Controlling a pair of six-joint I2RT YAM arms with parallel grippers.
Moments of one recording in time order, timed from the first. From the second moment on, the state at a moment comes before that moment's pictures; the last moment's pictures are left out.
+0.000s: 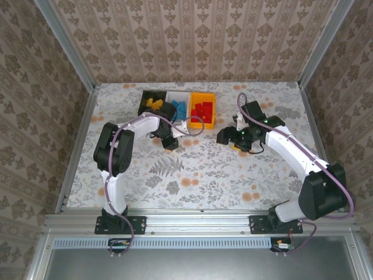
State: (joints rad) left arm -0.50 2.02 1.42 -0.78 0.23 0.77; right arm 0.30 1.43 1.13 -0.83 -0.42 0.55
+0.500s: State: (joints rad) left arm -0.46 2.01 1.47 -0.89 0.32 0.71; right arm 0.30 1.44 1.14 -0.83 -0.42 0.55
